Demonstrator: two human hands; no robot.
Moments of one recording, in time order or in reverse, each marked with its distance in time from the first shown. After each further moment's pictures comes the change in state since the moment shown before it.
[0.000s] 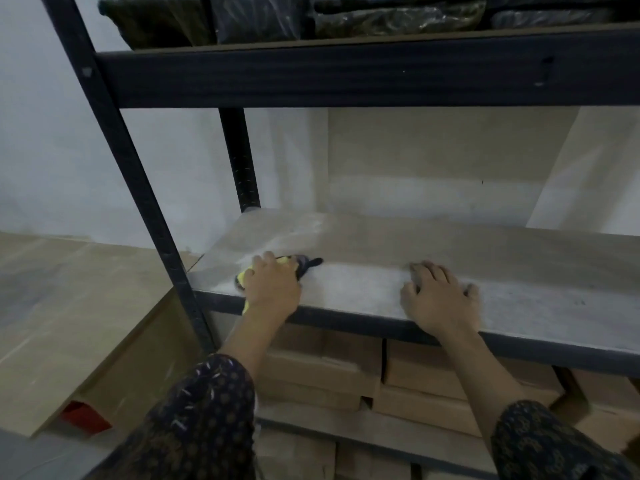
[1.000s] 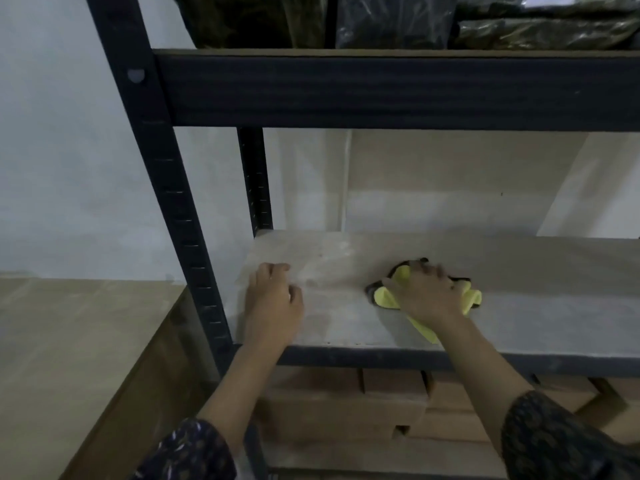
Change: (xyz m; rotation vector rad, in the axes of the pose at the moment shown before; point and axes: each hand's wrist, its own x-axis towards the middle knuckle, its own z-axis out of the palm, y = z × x) left_hand 0.046 -0.101 0.008 -0.658 0.114 0.077; right_hand 0.045 -0.133 0.013 -0.001 -0.048 0.254
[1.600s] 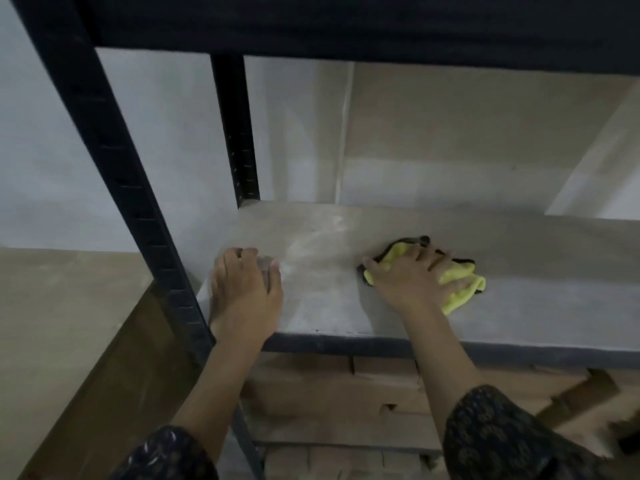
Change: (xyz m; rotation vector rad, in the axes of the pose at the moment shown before) left_hand 0.008 -0.020 0.017 0.170 0.076 -0.103; right_hand 0.006 -0.030 0.019 0.014 -0.021 0.221
